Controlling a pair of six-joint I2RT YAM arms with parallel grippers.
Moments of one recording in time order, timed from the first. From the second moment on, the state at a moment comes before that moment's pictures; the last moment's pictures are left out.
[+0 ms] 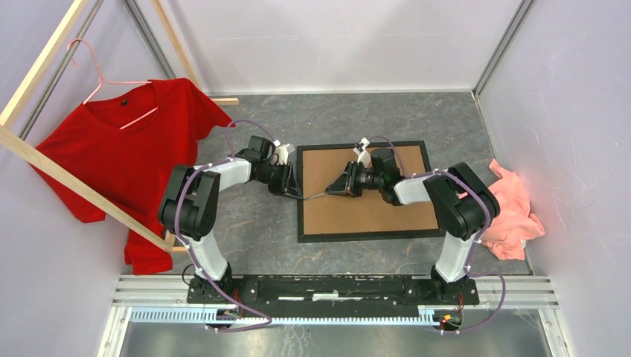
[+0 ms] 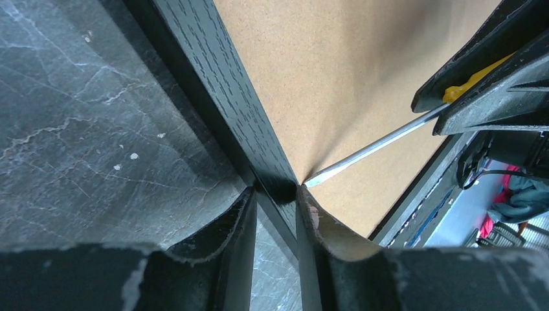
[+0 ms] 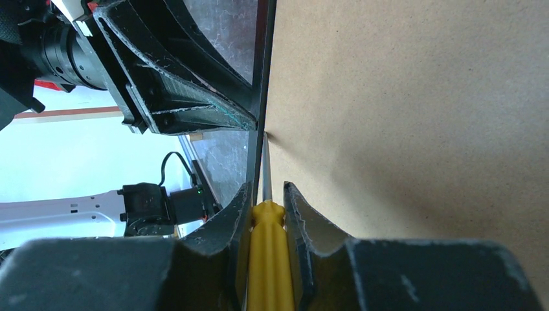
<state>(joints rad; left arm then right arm) -0.28 1.79 0.97 -0.30 0.69 -0.15 0.48 1.84 0.75 0.54 -0.68 0.90</state>
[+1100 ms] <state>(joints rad) -0.35 1.74 0.96 -0.30 0.49 -0.28 0.59 1.86 1.10 0.10 -0.45 0.80</state>
